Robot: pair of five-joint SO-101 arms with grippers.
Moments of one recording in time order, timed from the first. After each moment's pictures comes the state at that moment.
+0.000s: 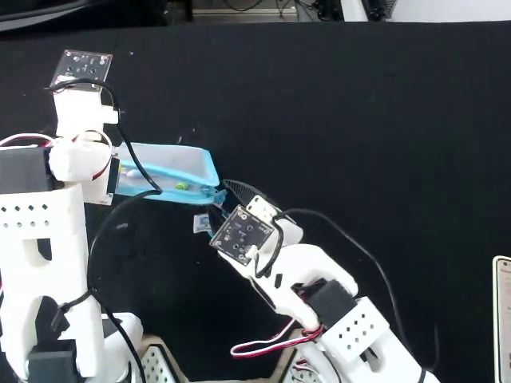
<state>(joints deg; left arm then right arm) -9.6 -28.7 -1.4 100.3 -12.4 -37.4 -75.5 79.3 28.5 23.9</state>
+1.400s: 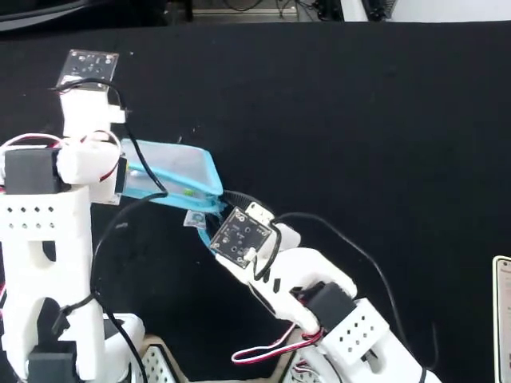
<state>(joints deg) -6.5 -28.8 -1.4 100.3 -9.3 -39.5 -76.5 79.3 31.9 21.2</state>
